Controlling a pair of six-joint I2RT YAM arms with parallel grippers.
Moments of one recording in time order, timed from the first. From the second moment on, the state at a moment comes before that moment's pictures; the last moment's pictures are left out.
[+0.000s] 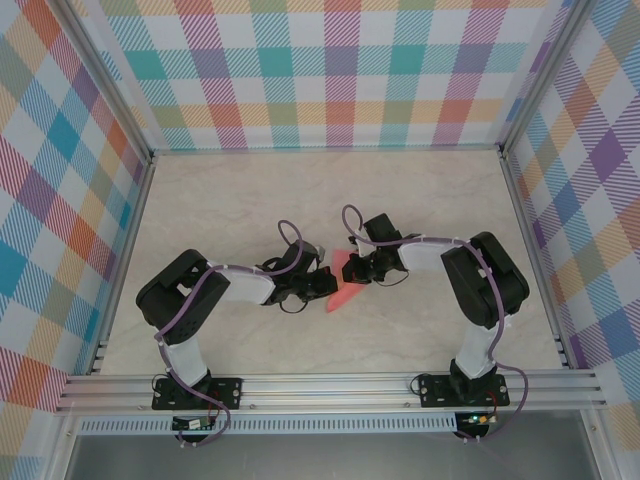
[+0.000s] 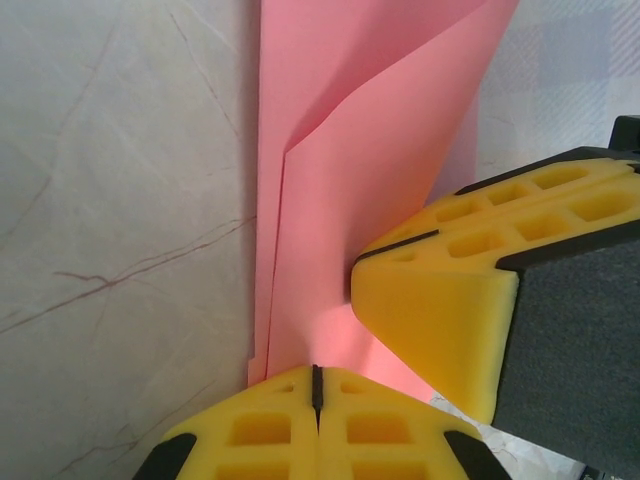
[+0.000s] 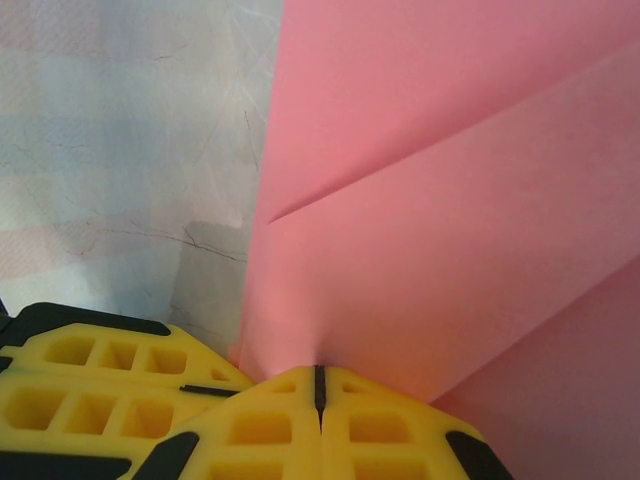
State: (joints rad) left arm -0.74 1.79 0.76 0.20 0.32 -0.92; right arm 0.53 1.82 0.93 -0.23 -0.54 0.45
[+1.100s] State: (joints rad) left arm -0.73 1.80 0.78 0.18 0.36 -0.92; right arm 0.28 1.79 1.09 -0.29 -0.58 0.51
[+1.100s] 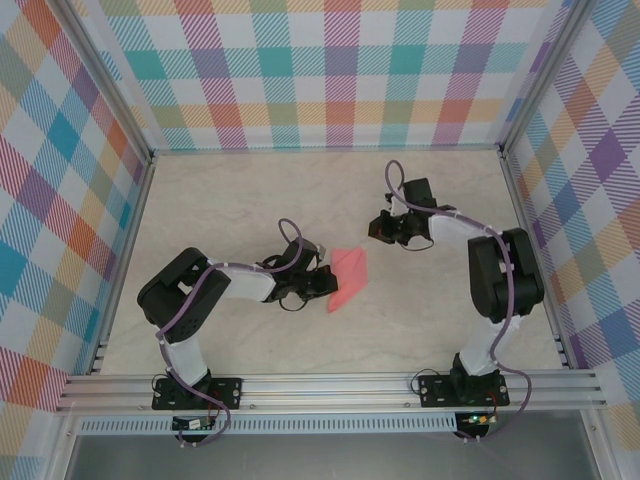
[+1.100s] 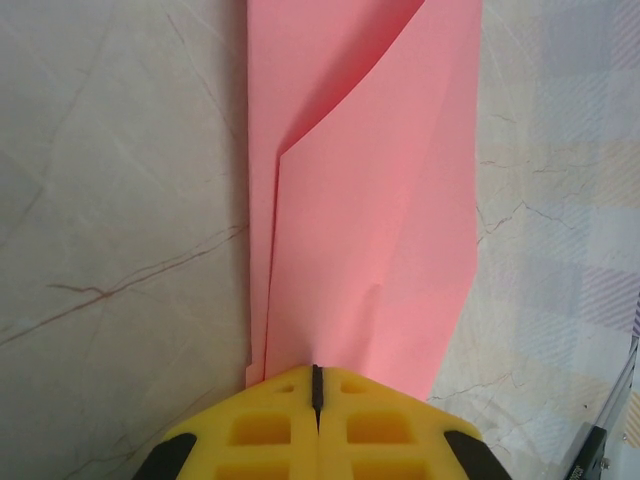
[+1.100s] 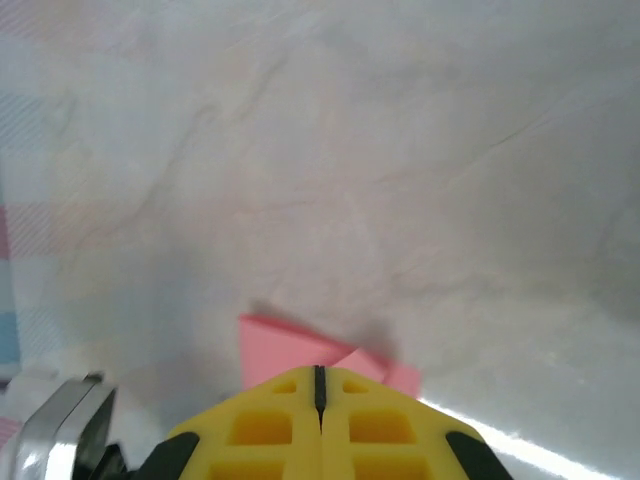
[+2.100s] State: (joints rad) left arm -0.73 1.70 0.85 0.02 0.39 -0.97; right arm 0.46 1.90 1.01 -0.27 -0.64 0.60
